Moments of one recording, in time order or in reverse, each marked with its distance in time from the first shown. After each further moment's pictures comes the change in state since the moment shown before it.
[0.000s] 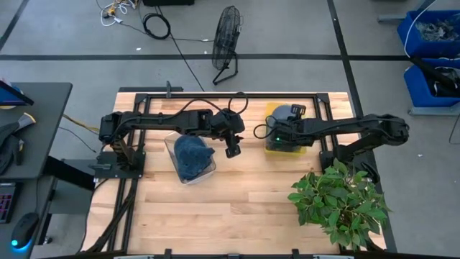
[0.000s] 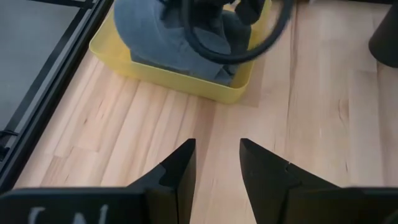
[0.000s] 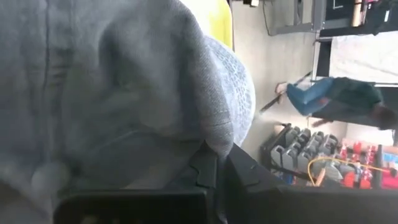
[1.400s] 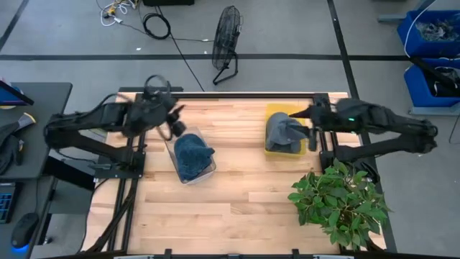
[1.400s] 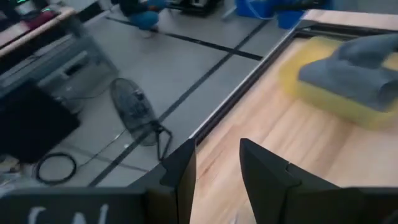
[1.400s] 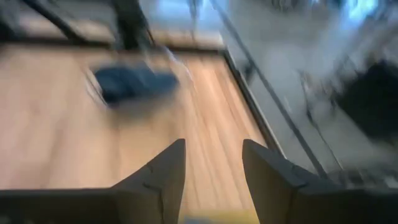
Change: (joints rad) left arm -0.088 -0.662 -0.189 -0.359 -0.626 -0.158; right arm 0.116 -0.546 0.282 0.126 -0.634 -0.003
